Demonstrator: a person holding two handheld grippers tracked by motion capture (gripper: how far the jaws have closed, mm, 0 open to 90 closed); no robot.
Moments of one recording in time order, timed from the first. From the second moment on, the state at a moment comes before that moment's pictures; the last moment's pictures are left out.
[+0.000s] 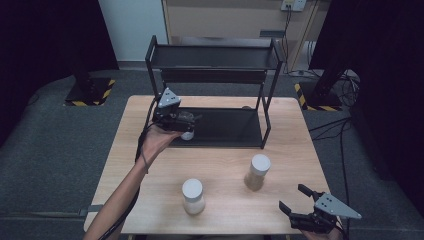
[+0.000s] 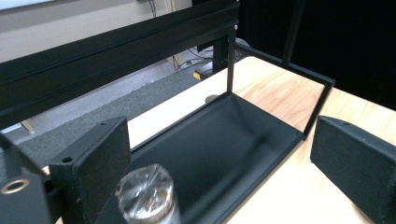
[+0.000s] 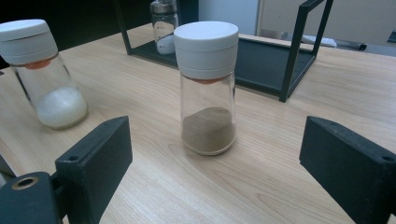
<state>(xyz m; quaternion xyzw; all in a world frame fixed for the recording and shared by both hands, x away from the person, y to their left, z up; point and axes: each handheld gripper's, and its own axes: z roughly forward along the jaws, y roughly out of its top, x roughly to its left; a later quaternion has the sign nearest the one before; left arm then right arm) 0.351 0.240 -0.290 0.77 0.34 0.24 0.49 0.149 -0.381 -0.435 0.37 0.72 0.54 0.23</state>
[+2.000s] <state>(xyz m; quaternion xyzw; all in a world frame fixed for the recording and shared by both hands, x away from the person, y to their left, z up) 0.186 0.372 -0.415 0.74 0.31 0.21 0.55 0.151 -0.376 -0.433 0.37 0.73 0.53 0.24</state>
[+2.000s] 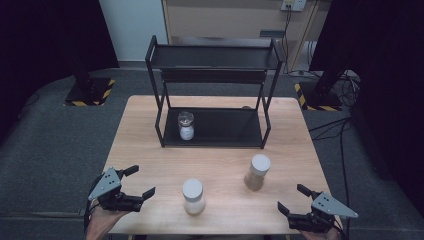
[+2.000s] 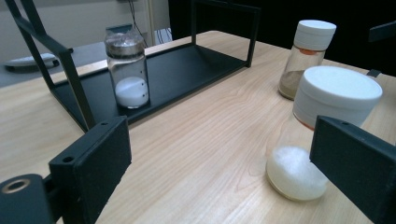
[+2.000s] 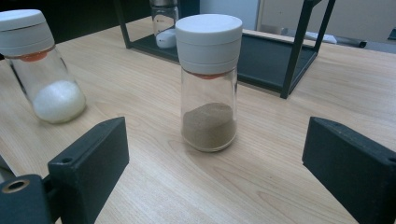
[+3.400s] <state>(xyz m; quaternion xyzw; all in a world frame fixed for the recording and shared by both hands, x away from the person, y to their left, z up) 0.174 0.391 -0.455 0.73 0.34 0.22 0.55 0.152 -0.375 -0.432 0.36 0.73 0.53 0.23</state>
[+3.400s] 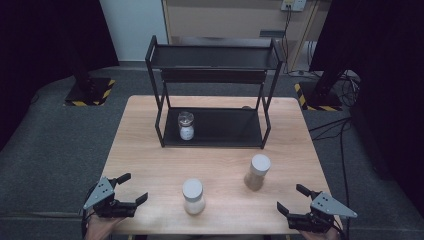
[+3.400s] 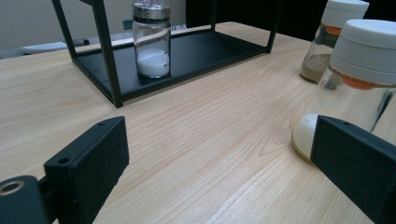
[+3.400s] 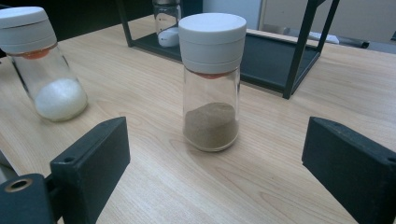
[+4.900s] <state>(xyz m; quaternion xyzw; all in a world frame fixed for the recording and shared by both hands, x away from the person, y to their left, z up) 0.185 0.387 -0.454 0.75 0.33 0.19 0.54 0.167 -0.361 -0.408 0.35 0.74 0.54 0.20</state>
